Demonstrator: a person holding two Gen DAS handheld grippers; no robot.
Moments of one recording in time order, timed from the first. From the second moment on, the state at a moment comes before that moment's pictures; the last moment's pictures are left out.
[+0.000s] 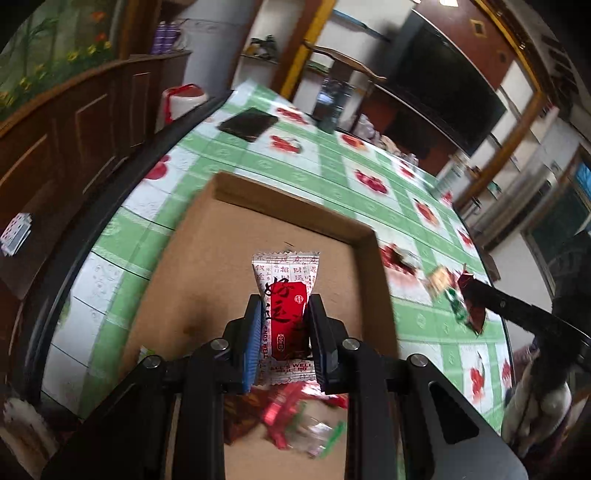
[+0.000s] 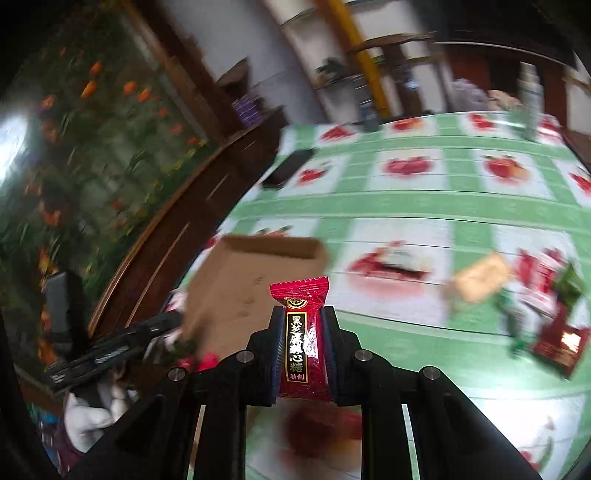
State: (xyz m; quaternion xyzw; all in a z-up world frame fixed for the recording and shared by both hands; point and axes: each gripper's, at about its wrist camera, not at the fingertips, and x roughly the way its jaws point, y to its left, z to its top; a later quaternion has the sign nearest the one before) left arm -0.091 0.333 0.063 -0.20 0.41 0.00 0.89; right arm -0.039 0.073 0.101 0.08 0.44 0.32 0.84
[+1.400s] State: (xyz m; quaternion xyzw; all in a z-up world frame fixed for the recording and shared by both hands) left arm -0.186 0.266 0.137 -0.29 0.28 -0.17 0.90; right arm -0.068 -0.077 0.143 0.10 0.39 0.16 0.90
